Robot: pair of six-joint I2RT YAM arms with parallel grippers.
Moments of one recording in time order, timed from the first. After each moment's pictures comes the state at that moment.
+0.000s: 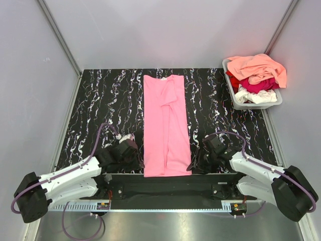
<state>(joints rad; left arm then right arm) -0.89 0.88 0.44 -0.60 -0.04 -1.10 0.62 1.05 0.34 -0.37 -0.38 1.03</state>
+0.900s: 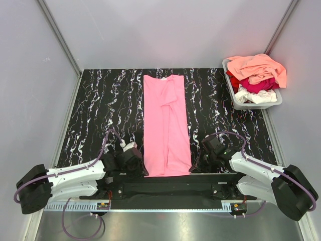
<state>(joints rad) -1.02 0.94 0.33 -0.45 -0.03 -1.23 0.65 1.06 0.34 -0.36 -0.33 1.05</state>
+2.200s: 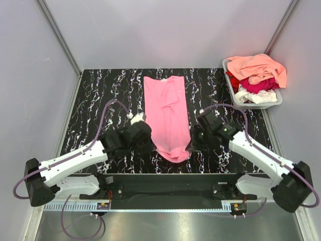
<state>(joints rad) -1.05 1.07 0.91 -0.74 -0.19 -1.12 0.67 1.10 0.82 -0.75 -0.22 0.92</state>
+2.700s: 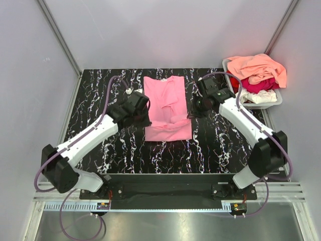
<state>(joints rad) -0.71 1.35 1.20 -0.78 -0.13 -0.81 0.46 1.53 1.35 -0.82 -0.12 0.63</state>
